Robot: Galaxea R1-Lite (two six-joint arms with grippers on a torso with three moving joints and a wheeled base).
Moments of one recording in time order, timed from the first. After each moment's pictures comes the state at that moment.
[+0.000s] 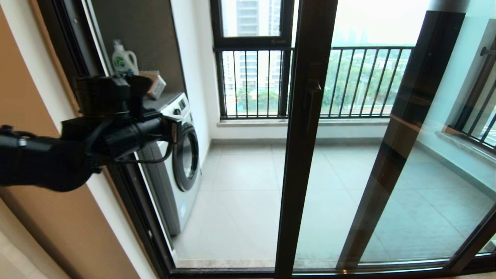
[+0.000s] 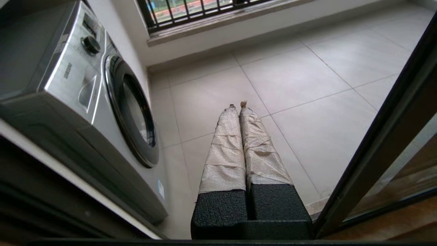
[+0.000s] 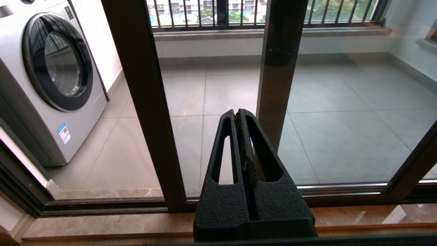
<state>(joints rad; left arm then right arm) -0.29 1.72 -1.04 -0.56 -0.02 0.12 0.00 0.00 0.00 -0.01 0.01 -0.02</state>
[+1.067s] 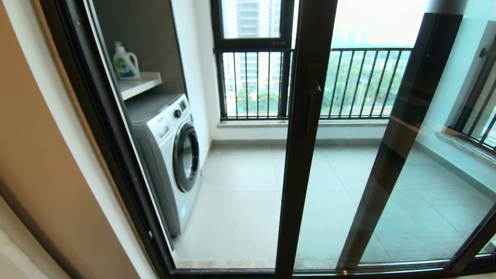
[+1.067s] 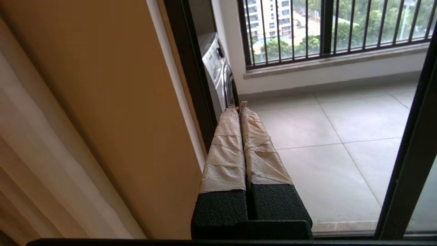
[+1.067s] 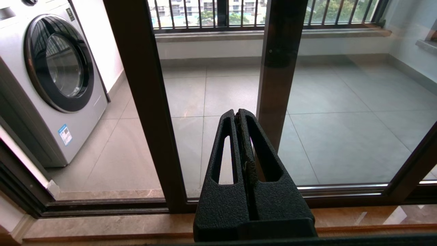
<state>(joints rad) -0.03 0.17 -0.43 0.12 0.05 0.21 0.00 0.00 0.00 -0.01 0.01 -0.02</state>
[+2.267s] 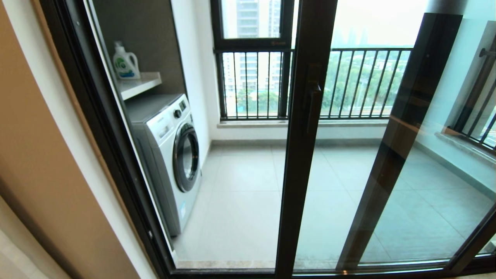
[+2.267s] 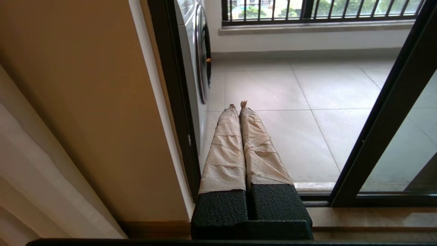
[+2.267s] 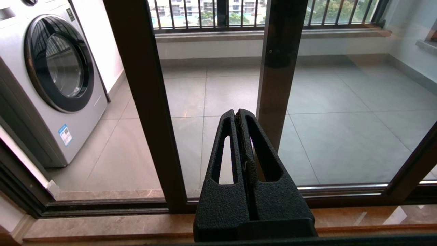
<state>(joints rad) 0.00 0.00 0.00 0.00 0.00 0.04 0.00 0.00 0.00 -0.01 0.01 -0.02</state>
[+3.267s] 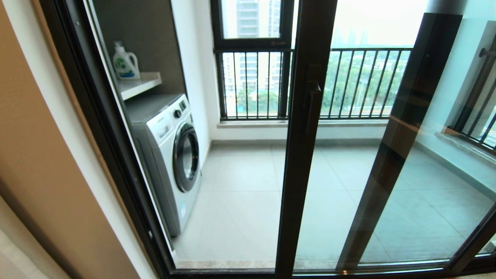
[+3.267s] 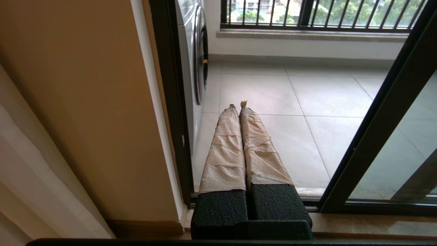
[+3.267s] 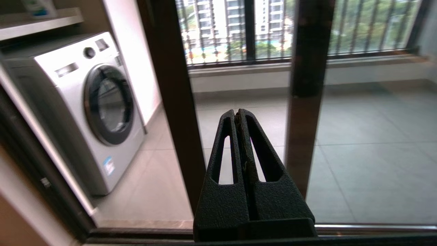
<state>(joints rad) 0.00 0.00 0.00 -0.01 0.00 -0.01 0.00 0.16 -0.23 -0.06 0.12 0.07</state>
